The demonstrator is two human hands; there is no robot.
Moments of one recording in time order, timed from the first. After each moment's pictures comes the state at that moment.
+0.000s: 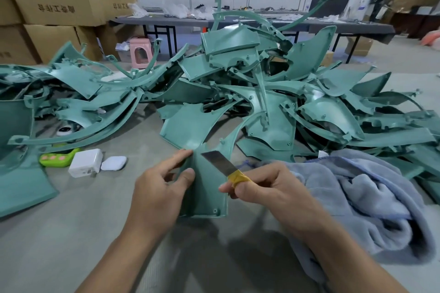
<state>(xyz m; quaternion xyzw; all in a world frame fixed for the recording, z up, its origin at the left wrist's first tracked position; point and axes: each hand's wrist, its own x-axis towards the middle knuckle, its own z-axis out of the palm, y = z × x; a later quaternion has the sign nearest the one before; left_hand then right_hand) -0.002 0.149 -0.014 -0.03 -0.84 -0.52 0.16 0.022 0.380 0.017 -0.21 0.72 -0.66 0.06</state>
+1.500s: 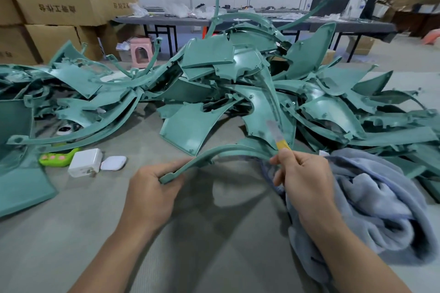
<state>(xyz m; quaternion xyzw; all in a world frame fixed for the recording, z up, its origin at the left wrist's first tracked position) -0.001 0.149 -0.004 -0.07 -0.84 -0.51 0.17 0.000 0.399 0.001 0.15 0.79 -0.56 -0.21</state>
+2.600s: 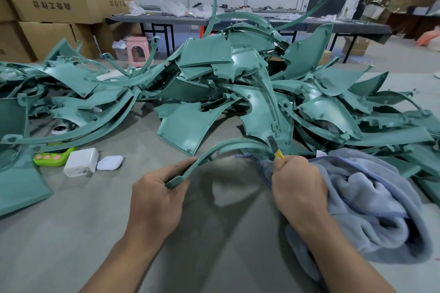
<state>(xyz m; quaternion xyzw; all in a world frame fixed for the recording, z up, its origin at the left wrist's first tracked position) 0.004 0.159 -0.017 -0.08 -0.84 -0.49 0.23 -0.012 0.396 -0.007 0.25 0.93 -0.24 -0.13</state>
